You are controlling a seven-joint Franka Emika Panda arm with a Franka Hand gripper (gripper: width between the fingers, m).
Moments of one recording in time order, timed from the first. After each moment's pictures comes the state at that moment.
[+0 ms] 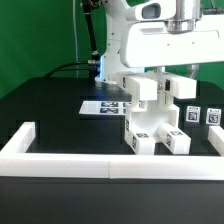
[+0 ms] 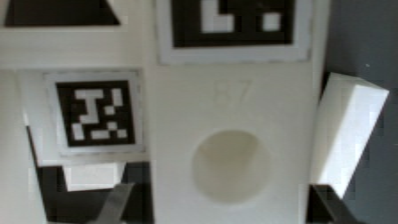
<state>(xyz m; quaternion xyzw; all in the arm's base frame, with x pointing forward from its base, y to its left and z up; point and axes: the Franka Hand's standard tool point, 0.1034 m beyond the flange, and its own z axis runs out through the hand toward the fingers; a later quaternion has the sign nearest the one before) 0.530 0.067 0.106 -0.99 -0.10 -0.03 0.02</state>
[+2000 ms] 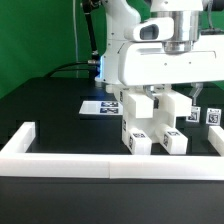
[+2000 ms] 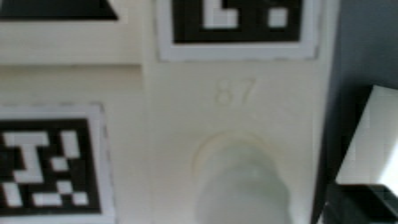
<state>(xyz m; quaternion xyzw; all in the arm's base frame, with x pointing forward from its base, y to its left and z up) 0.533 0.062 0.074 -0.99 -0.10 -0.02 0.01</state>
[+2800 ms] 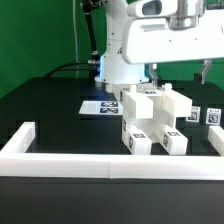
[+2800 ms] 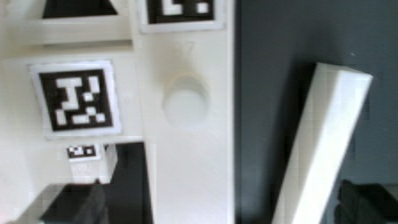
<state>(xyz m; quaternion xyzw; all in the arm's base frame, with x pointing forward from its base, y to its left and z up) 0.533 0.073 0.122 -1.00 -0.07 -0.01 0.03</state>
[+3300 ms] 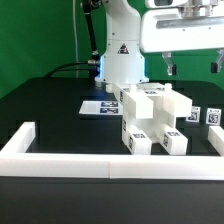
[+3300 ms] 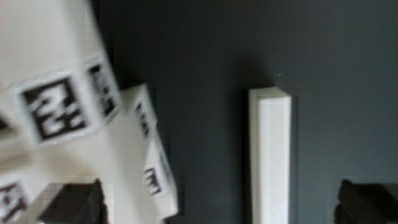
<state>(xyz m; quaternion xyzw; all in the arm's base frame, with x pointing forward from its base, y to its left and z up) 0.499 0.111 0.129 -1.00 0.04 0.00 0.04</state>
